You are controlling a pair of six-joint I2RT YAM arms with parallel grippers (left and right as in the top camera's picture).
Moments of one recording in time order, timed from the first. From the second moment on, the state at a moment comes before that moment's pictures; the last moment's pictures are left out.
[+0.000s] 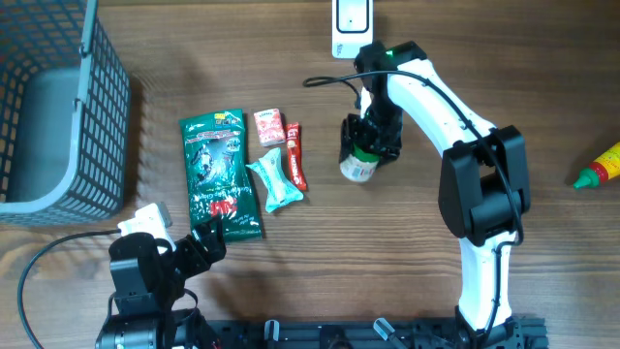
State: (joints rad) left arm 0.12 0.35 0.46 -0.90 0.16 -0.40; right arm 0.37 2.22 1.81 -1.42 -0.36 0.37
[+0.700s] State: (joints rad) left arm 0.12 0.35 0.46 -0.90 0.16 -0.40; right arm 0.63 2.11 1.81 -1.60 -0.49 0.33
